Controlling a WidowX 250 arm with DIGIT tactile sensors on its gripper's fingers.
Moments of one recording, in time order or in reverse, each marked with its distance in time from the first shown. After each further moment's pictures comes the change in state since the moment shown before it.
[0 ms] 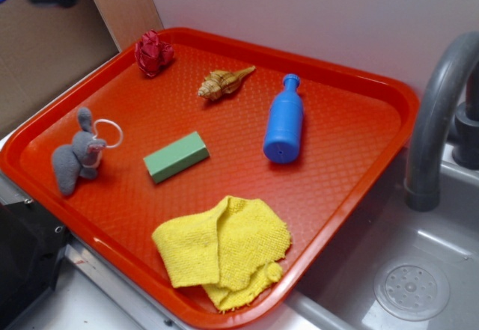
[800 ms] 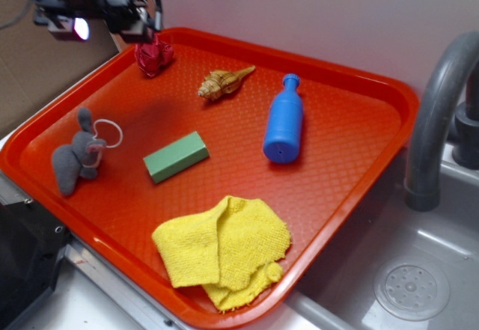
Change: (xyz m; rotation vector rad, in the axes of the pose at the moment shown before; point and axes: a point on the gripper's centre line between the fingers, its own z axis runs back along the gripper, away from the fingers) arm 0.061 0.049 -0.146 0.286 -0.153 0.194
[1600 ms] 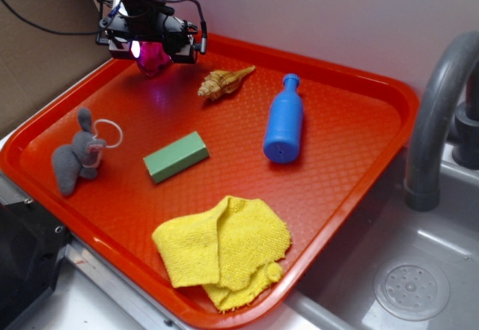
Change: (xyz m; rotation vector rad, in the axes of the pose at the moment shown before) arm 0.027 -0.025 -0.072 0.015 0.020 -0.001
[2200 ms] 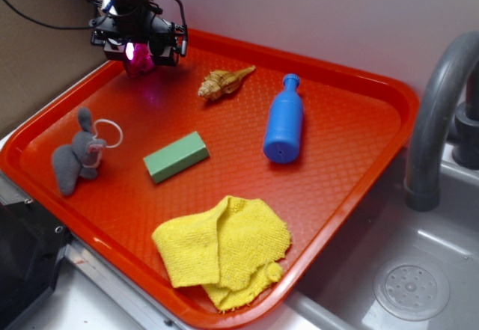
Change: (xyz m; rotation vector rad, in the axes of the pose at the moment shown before) arm -0.005 0.008 -0.004 -0.018 0.057 -0.086
